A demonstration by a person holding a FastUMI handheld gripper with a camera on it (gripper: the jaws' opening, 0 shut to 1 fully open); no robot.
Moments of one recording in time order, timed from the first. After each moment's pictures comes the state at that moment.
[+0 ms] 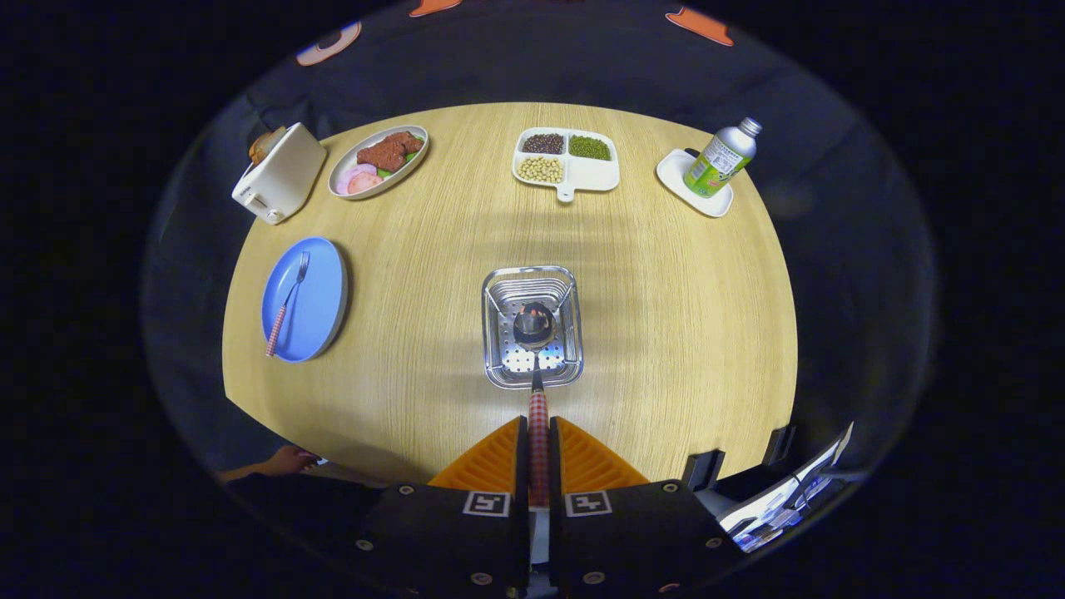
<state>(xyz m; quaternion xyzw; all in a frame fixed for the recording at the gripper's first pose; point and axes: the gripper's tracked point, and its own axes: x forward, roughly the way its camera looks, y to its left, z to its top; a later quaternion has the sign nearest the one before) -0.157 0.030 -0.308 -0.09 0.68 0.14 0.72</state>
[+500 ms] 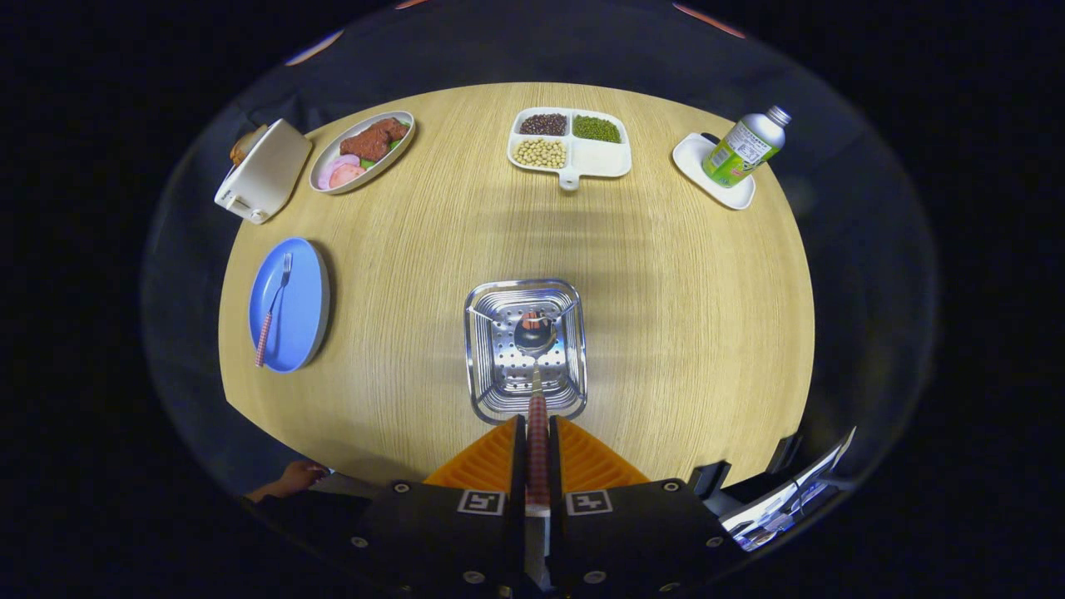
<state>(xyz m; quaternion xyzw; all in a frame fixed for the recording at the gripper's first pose) -0.137 0.038 -0.332 -0.08 0.70 0.15 0.70</state>
